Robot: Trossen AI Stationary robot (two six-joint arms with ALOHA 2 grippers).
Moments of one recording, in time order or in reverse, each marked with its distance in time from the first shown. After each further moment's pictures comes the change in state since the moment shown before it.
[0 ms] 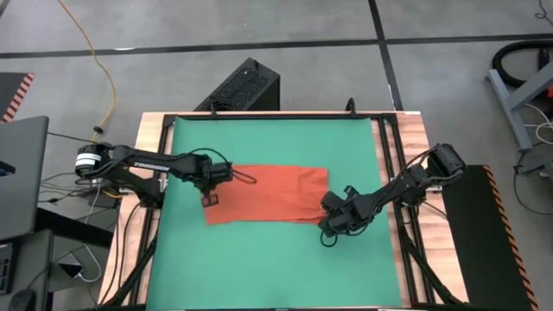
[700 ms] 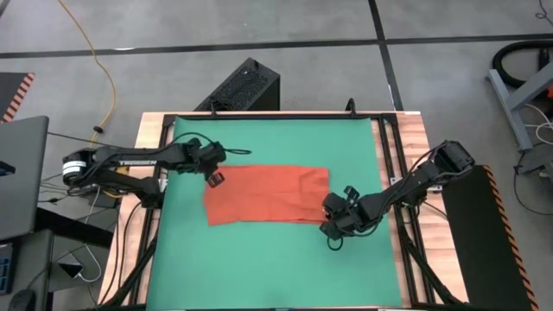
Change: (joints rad) left arm 0.178 -0.135 -0.035 0.128 -0.174 -0.074; right arm 0.050 -0.097 0.001 0.028 0.053 -0.052
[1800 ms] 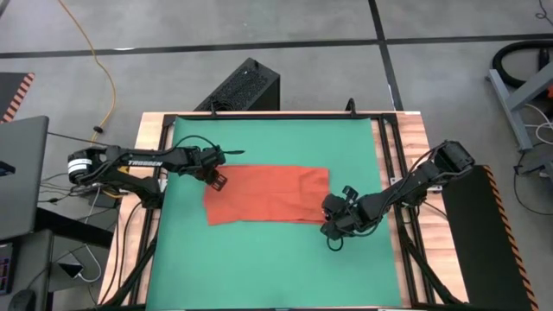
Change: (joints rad) left arm 0.044 0.059 -0.118 0.116 0.203 -0.350; right arm -0.002 0.000 0.002 0.008 -0.014 -0.061
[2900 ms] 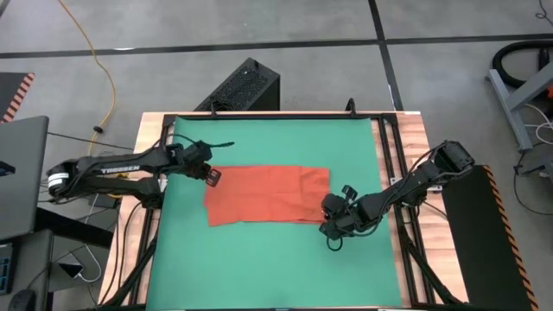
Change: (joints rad) left arm -0.001 -0.294 0.002 -0.101 0.014 -0.057; right arm 0.000 0.000 0.000 0.032 0.030 0.002
